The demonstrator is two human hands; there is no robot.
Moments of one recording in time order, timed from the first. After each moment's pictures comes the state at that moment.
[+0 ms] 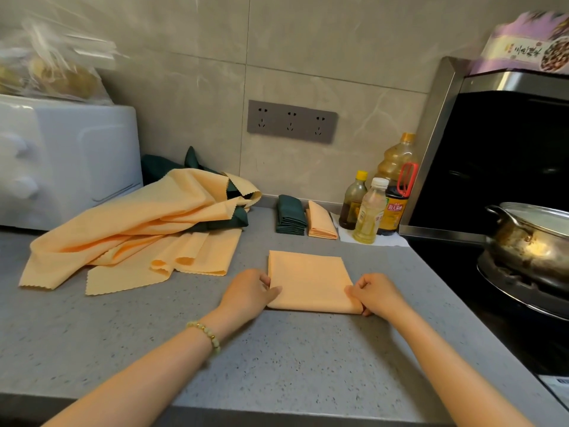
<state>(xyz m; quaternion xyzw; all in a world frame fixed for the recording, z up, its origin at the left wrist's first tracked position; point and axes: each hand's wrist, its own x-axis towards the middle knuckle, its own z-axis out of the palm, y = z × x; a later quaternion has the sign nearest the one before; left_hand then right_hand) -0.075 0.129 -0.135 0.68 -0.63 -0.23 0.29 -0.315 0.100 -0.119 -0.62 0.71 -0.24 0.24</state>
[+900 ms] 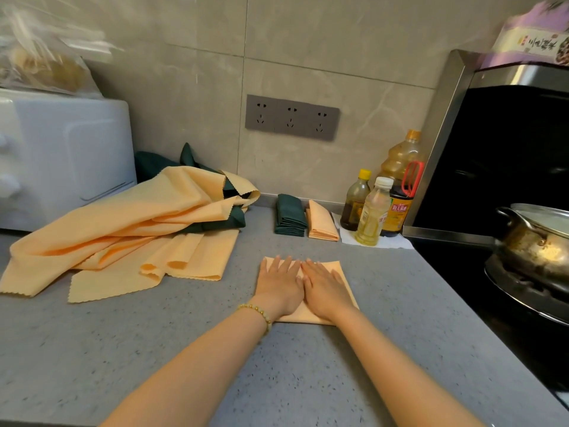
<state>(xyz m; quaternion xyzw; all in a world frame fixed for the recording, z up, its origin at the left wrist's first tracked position) -0.129 0.073 -0.141 0.66 -0.75 -0.06 0.05 -0.242 0.067 -0.142 -0.79 0.60 -0.07 0.08</state>
